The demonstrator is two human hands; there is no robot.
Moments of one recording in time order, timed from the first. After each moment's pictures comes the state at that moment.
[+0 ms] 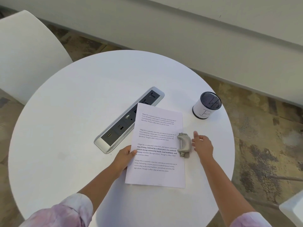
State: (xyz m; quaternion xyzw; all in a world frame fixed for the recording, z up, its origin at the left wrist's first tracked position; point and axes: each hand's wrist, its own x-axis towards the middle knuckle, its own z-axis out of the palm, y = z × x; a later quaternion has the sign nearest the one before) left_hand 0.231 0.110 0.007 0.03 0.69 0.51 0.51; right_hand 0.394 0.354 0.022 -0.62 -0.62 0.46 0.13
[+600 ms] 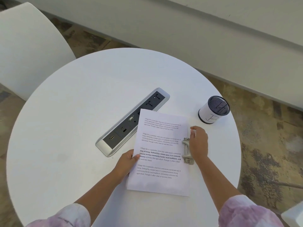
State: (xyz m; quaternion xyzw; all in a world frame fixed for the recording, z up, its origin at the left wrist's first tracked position) left_hand 0.229 0.111 0.002 0.05 0.71 0.50 0.50; right_hand 0.351 0.355 0.014 -0.53 -0.78 0.31 0.14
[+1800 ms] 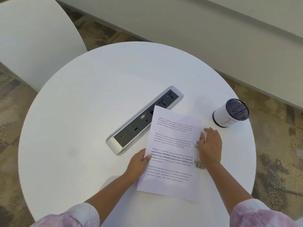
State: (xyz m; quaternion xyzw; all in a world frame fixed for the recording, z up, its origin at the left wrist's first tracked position) left_hand 0.233 0.115 -0.011 0.13 0.76 0.47 0.43; right_hand 0.350 0.352 0.000 -0.49 -0.85 0.18 0.10
